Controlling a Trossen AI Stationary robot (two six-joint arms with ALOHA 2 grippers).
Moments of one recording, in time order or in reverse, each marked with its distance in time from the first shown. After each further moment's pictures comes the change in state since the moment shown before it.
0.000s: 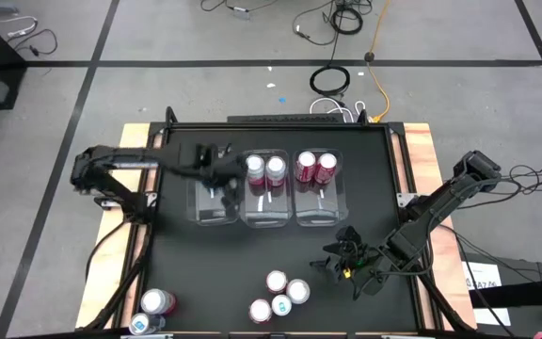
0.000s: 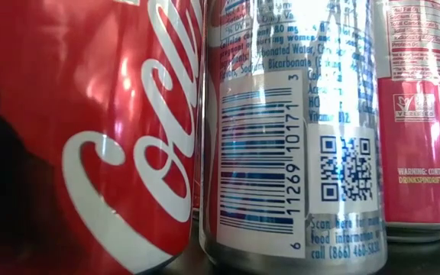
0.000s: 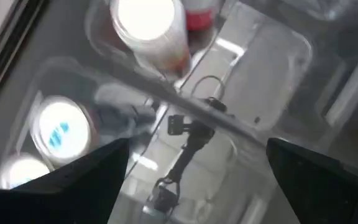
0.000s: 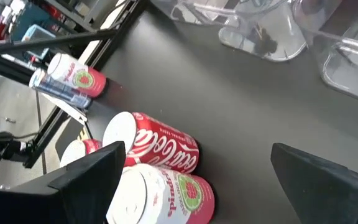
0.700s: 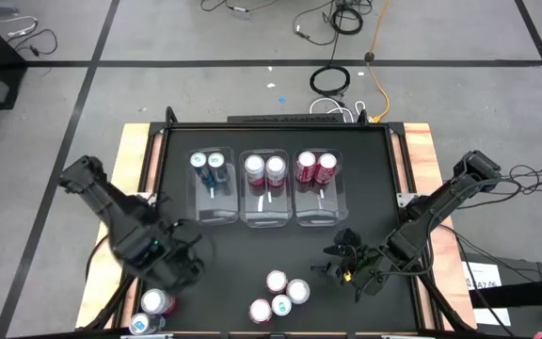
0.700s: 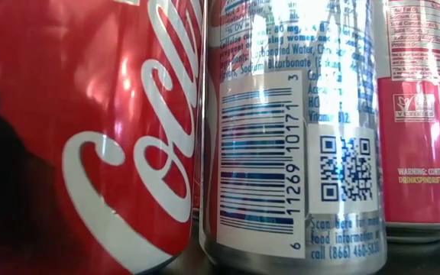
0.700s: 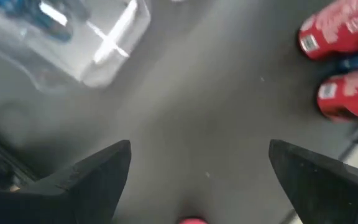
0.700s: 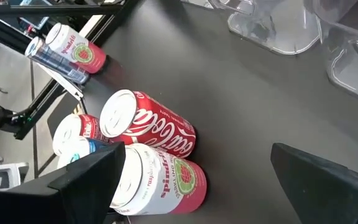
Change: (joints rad) left arm -0.810 -0.025 -0.009 -0.197 -0.081 -1.012; right arm 0.001 0.000 0.000 0.001 -0.058 -0.106
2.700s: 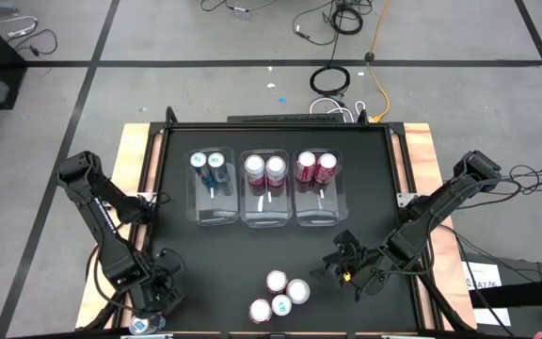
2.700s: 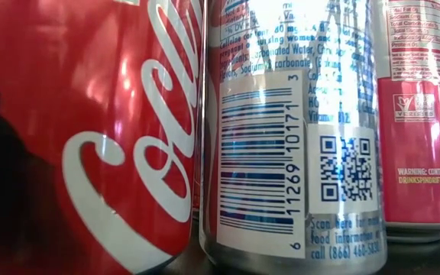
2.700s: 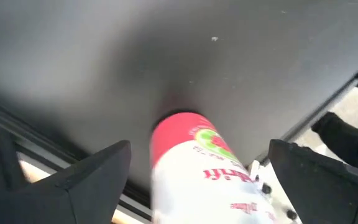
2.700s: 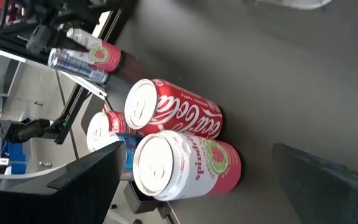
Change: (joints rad) left arm -0.285 -0.077 -0.454 0.477 0.304 -0.334; right arm -0.001 0.000 0.000 0.060 -0.078 0.166
